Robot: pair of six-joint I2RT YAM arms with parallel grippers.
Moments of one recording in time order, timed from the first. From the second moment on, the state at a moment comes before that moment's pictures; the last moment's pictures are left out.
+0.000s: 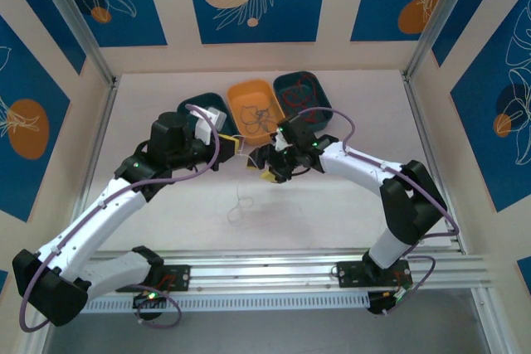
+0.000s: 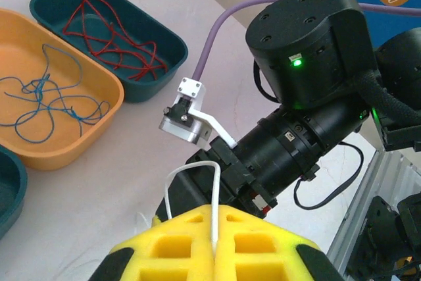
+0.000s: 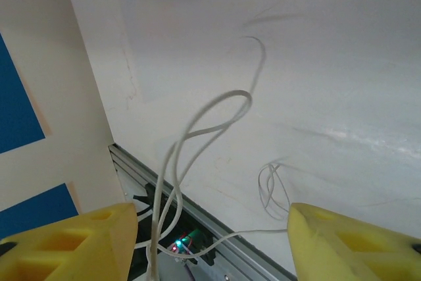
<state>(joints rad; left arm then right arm) -0.56 1.06 1.00 -0.38 0.40 -0.24 0.65 1.63 1.08 -0.36 -0.59 1.01</state>
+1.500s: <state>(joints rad) -0.55 0.86 1.05 -0.58 0.10 -0.14 0.34 1.43 0.92 -0.54 -0.38 0.90</state>
